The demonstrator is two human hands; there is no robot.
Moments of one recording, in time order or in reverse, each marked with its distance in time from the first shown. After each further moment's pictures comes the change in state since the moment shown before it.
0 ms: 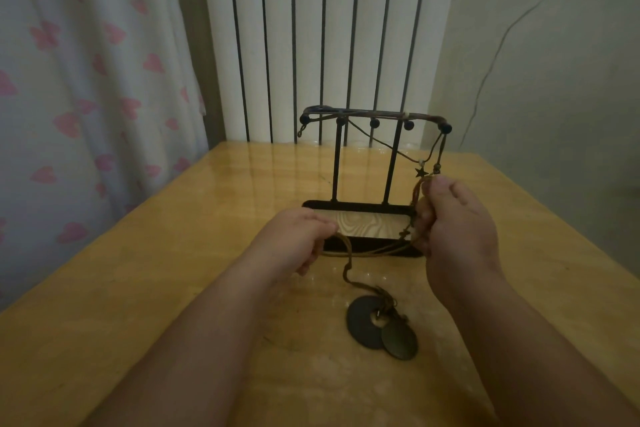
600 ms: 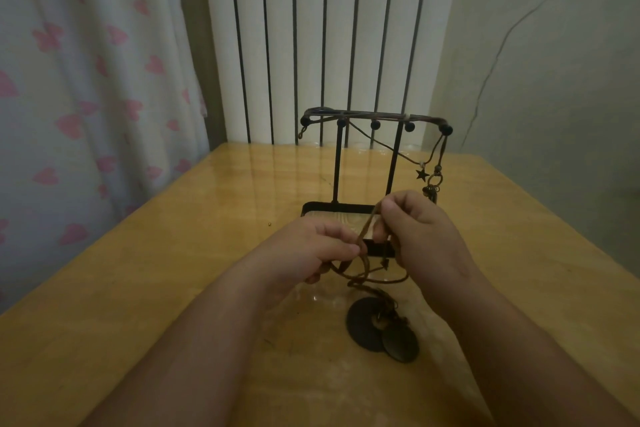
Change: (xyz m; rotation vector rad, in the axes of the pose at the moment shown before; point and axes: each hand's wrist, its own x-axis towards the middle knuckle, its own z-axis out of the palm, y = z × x) left_hand -0.003 -0.002 -0.003 0.070 -0.266 0.083; right_hand -0.004 0.010 0.007 -0.427 -0.272 -0.113
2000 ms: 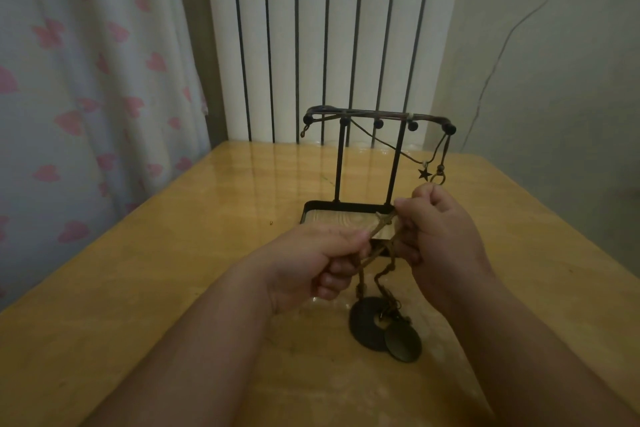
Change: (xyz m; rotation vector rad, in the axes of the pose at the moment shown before) left_hand -0.003 0.000 0.001 -0.346 -0.274 -0.048; right_hand 0.002 0.001 -0.006 0.522 0.008 0.072
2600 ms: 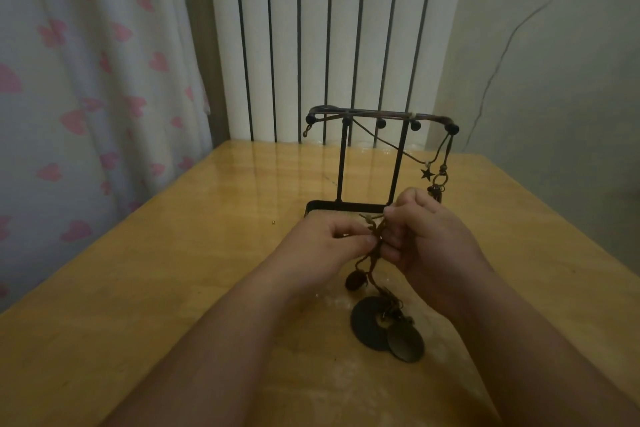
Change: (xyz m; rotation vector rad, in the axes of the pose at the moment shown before) left_hand 0.007 -0.001 0.011 0.463 0.363 0.174; right_hand 0.003 0.005 0.000 0.020 -0.168 0.076
